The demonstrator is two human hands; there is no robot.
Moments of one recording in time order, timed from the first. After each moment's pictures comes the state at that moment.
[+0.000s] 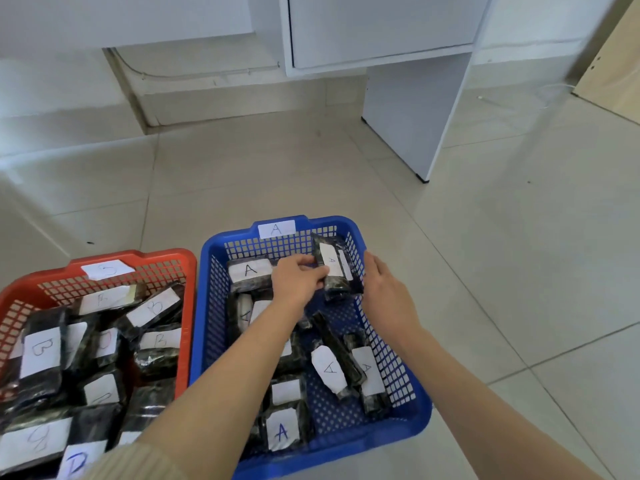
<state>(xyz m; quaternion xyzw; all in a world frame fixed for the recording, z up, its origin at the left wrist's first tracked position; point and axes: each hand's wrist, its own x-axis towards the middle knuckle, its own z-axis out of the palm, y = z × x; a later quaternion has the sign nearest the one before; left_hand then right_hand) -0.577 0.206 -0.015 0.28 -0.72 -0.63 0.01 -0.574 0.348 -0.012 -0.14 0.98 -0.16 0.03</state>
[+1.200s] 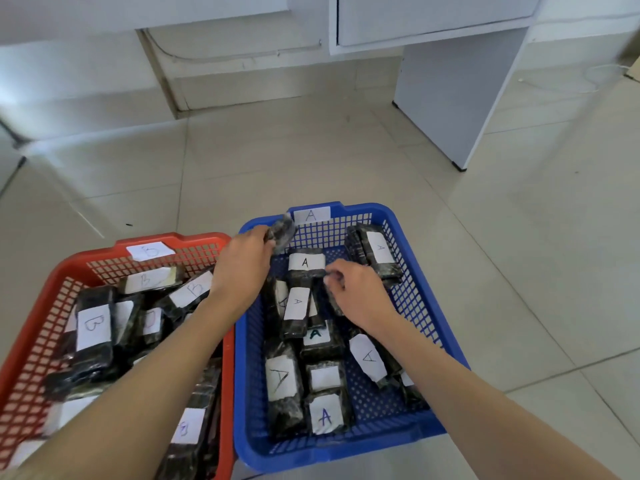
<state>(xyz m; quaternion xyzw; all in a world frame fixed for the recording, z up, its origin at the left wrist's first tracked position) -0.537 0.086 0.002 0.10 -0.97 -0.15 0.14 -0.566 0.269 -0.029 -0.21 0.92 -0.33 0.09</state>
